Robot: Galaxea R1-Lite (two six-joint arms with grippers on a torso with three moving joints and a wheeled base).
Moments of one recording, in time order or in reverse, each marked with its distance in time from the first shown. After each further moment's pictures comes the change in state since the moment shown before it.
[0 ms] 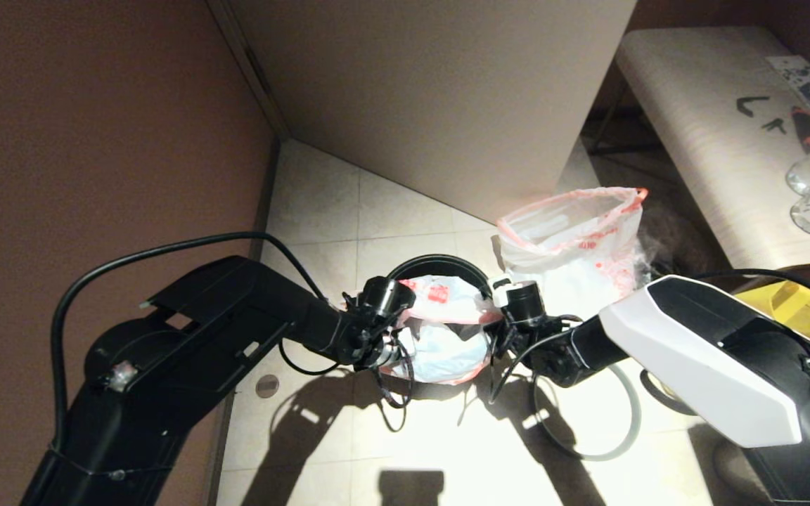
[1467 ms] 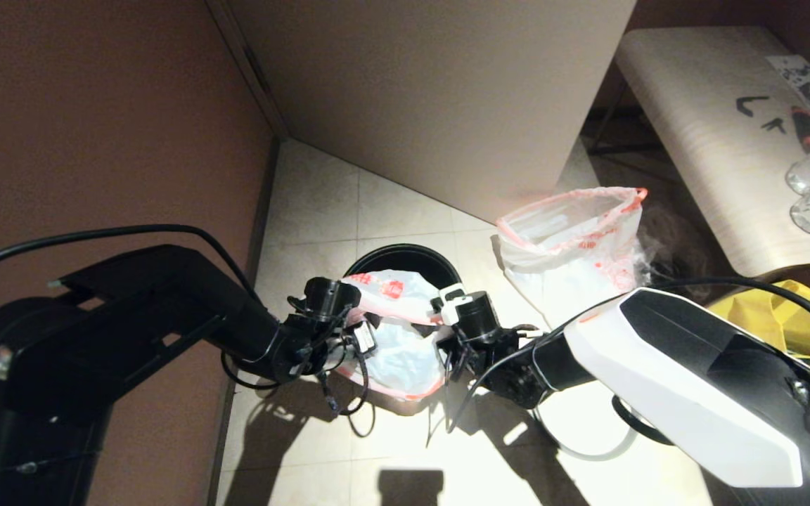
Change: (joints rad) left arm 0.124 -0.180 0.380 -0.329 -0.088 -0.042; right arm 0.173 -0.021 -0.033 0.071 0.002 0.078
